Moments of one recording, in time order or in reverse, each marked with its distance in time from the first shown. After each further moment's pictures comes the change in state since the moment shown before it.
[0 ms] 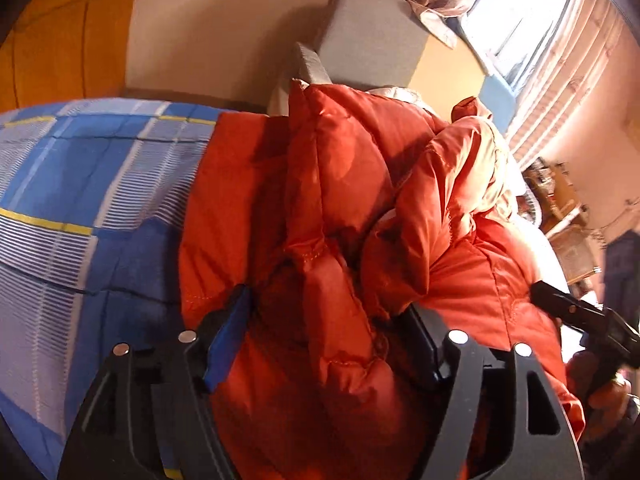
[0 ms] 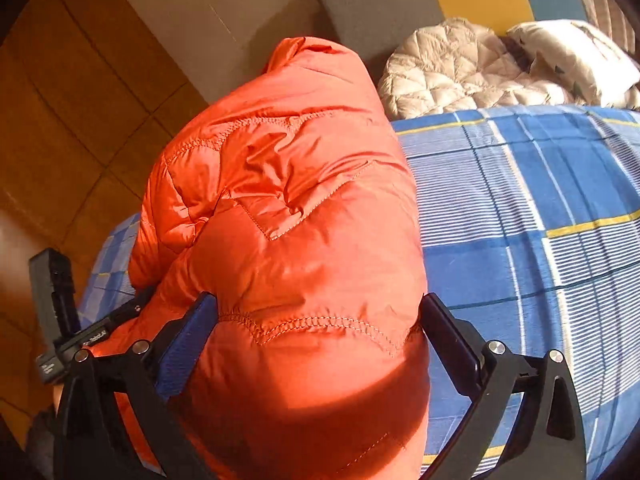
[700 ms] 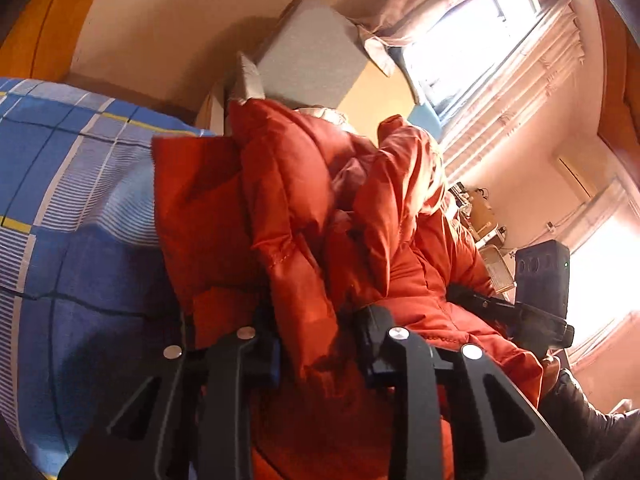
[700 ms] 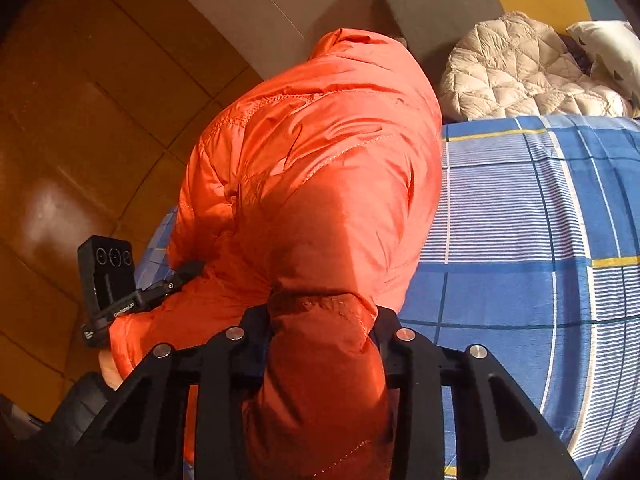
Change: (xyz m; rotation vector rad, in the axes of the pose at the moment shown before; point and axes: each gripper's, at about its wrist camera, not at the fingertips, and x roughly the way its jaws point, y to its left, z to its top) left arm -0.011 0.003 0.005 -0.031 -0.064 -0.318; right arm -0.005 -0.001 0.019 -0.104 0.044 0.204
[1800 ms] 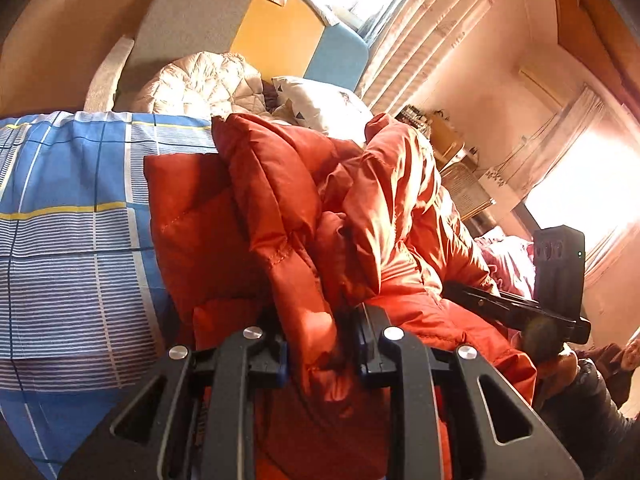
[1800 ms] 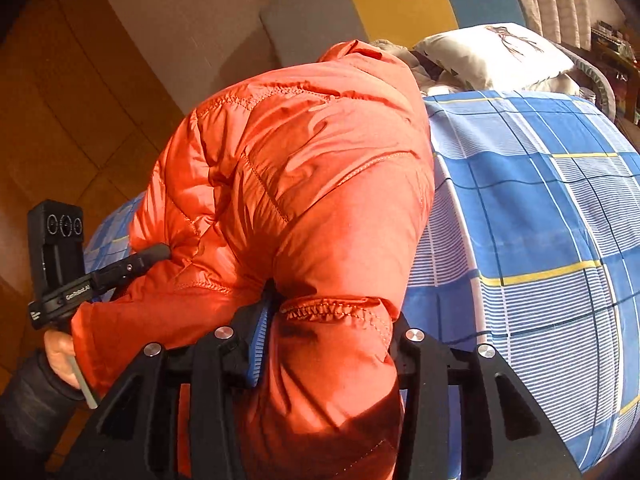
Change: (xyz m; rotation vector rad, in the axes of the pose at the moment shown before) left arm 0.121 -0.215 -0.085 0.224 0.166 -0.055; right arm -0.194 -0.120 -0.123 0.070 -0.108 -0.316
